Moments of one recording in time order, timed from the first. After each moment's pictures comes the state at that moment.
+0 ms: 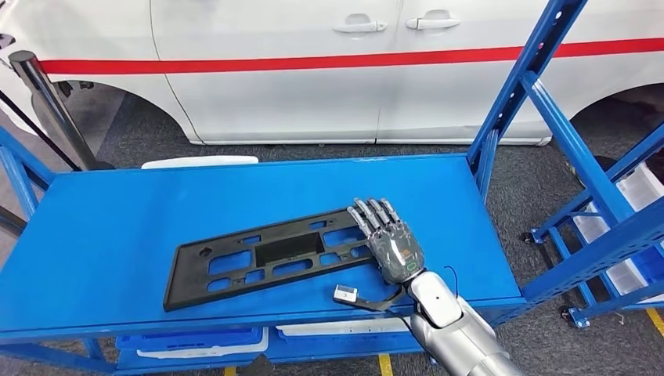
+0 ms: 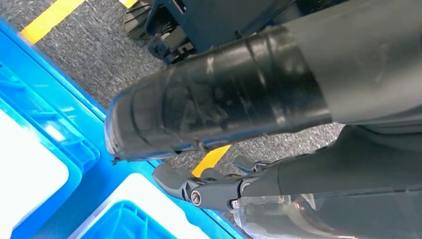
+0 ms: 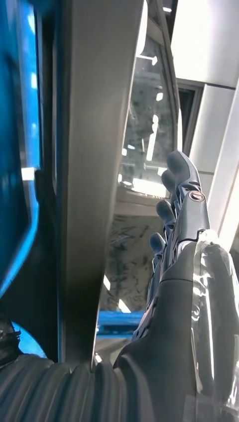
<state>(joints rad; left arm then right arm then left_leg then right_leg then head) -0.23 -0.09 -1.55 -0.15 1.01 0.35 -0.28 -0.51 -0.04 0.64 -0.85 1.17 -0.65 -0.22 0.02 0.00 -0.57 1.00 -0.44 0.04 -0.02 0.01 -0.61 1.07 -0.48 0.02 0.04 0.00</state>
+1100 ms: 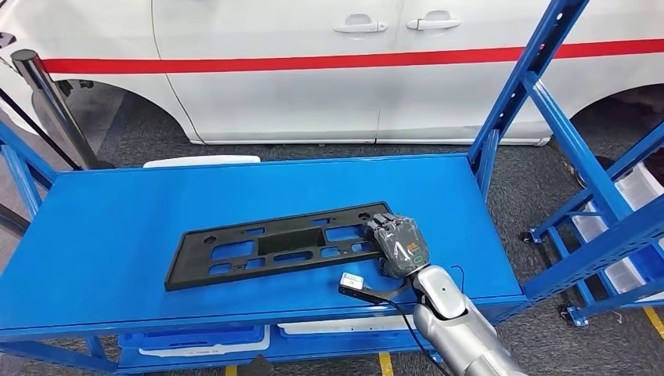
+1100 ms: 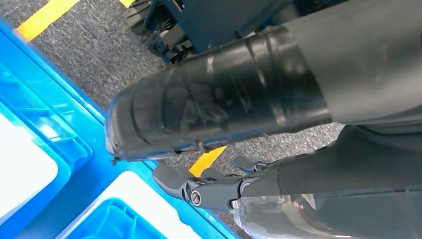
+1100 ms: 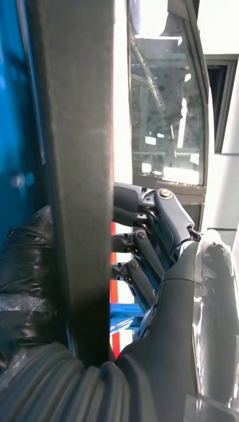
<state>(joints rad) -0.22 -0.09 -1.55 -0.14 1.03 0.37 -0.28 -0.51 -0.03 0.55 -0.81 1.01 -0.54 -0.30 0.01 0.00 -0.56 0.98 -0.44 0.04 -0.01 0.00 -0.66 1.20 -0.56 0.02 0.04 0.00</state>
